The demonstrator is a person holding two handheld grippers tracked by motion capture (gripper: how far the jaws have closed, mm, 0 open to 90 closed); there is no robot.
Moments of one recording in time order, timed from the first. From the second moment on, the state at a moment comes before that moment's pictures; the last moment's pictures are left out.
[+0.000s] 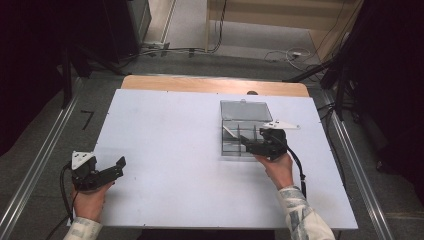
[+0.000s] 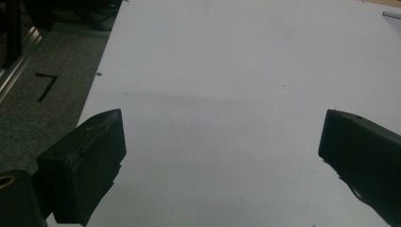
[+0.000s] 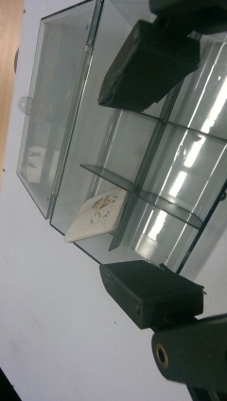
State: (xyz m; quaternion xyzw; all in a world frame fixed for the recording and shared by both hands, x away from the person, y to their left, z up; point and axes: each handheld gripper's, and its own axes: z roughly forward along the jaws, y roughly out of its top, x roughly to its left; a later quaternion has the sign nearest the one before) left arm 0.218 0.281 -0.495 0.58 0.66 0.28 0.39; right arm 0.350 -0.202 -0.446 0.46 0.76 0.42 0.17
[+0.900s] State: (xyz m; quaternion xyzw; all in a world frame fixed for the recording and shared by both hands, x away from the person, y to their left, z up) left arm 0.218 0.280 -0.495 0.58 0.66 0.28 0.39; right arm 0.341 -0.228 -0.456 0.48 0.76 0.41 0.17
